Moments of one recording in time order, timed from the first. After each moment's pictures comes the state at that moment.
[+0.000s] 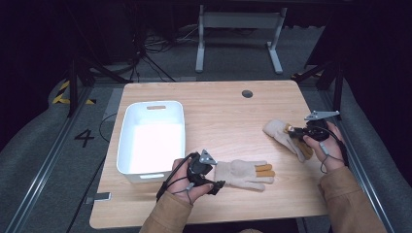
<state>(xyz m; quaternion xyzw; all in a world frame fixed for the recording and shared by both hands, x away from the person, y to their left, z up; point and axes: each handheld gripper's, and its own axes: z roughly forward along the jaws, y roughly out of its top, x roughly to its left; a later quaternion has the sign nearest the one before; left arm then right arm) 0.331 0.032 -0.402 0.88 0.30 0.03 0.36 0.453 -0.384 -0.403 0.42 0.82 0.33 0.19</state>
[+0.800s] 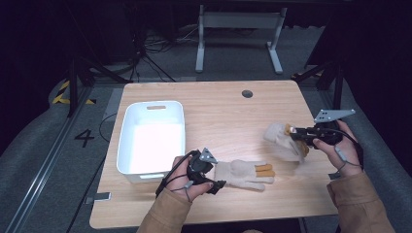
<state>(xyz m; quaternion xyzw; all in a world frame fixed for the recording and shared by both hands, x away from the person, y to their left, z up) 0.333 0.033 -0.392 0.89 0.28 0.01 0.36 0.414 -0.373 -0.351 0.32 0.85 0.38 0.16</state>
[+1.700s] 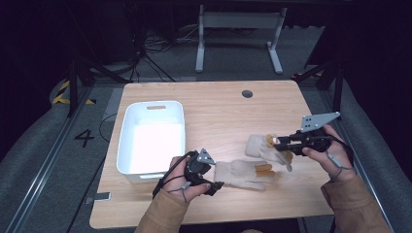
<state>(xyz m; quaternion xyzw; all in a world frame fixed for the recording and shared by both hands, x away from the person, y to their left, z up) 0.329 0.039 -0.389 0.89 0.28 0.01 0.36 0.394 -0.320 -0.338 0.19 0.89 0.41 0.09</state>
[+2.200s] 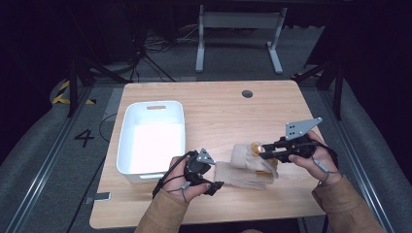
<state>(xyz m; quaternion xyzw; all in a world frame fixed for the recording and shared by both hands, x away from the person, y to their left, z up) 0.329 0.039 -0.389 0.89 0.28 0.01 0.36 0.387 -0.283 -0.351 0.14 0.89 0.43 0.05</state>
